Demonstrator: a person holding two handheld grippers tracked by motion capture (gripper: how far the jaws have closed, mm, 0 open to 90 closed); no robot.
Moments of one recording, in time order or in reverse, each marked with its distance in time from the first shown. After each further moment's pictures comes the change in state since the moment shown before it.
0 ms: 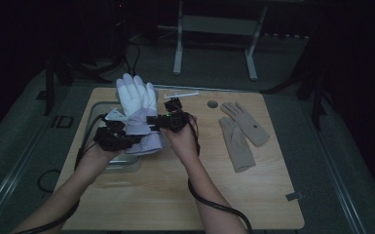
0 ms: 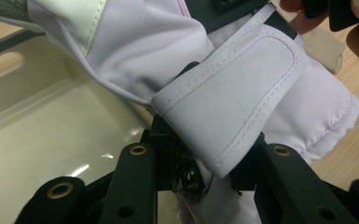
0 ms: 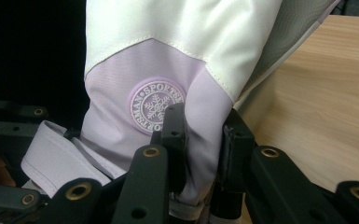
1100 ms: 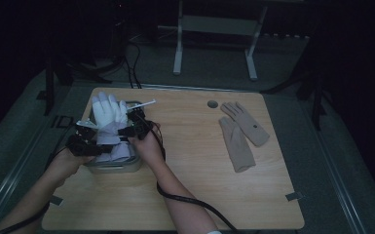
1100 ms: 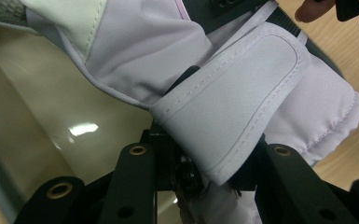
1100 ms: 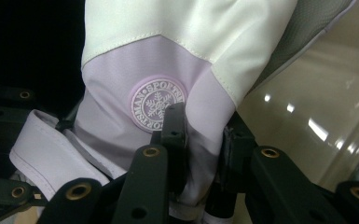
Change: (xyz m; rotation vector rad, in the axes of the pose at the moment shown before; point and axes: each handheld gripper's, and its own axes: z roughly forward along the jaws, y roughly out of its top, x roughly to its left) left arm 0.088 -0.067 0.012 0.159 -0.037 -0.069; right arm 0.021 -0.018 0.124 0.173 0.004 0.016
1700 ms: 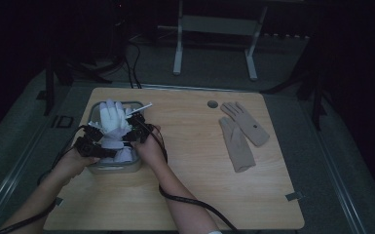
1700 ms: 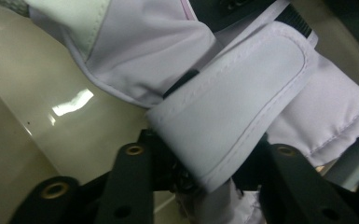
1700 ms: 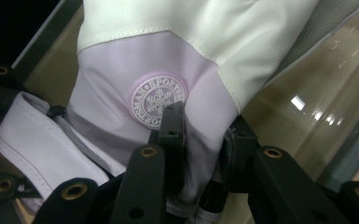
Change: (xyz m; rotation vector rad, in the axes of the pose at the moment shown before) left arm 0.003 0.002 0.027 0.130 -0.009 -0.025; right arm -0.008 -0.009 0.015 0.123 -0.087 -0.020
